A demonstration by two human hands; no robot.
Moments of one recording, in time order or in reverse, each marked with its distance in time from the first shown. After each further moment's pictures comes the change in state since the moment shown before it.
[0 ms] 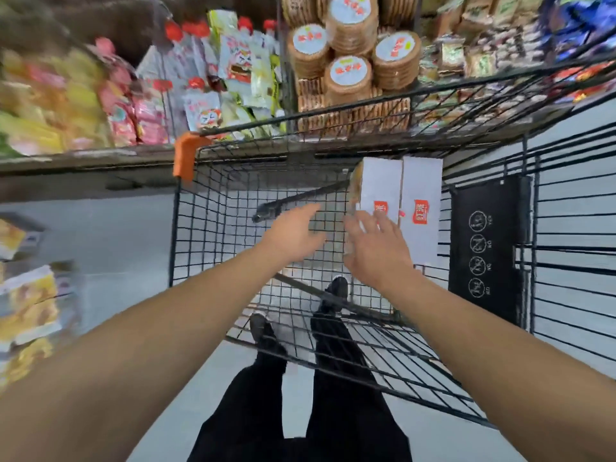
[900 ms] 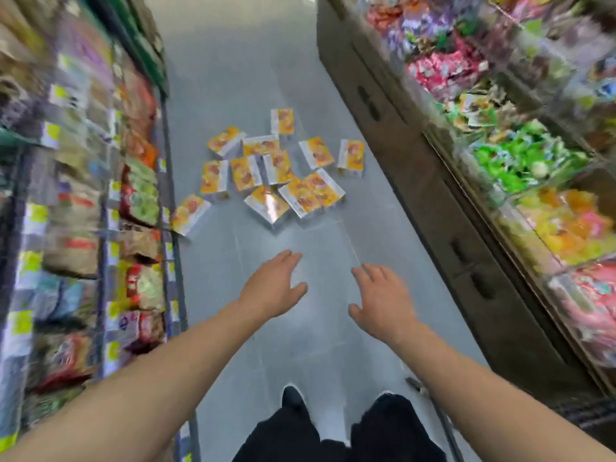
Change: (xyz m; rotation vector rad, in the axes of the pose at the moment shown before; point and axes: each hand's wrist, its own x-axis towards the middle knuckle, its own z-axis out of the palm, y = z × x) left_hand -0.550 -0.558 0.077 -0.569 0.771 -0.765; right_hand -0.192 -0.681 0.134 -0.693 0.035 -1.092
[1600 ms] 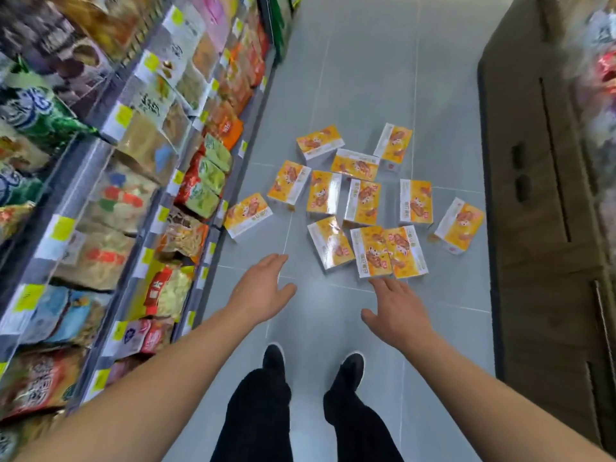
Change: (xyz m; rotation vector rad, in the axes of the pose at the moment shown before) left_hand 0.269 -0.216 -0.120 -0.308 0.136 -0.511; right_hand 0.455 -0.070 -0.065 -0.065 -0.251 -0.306
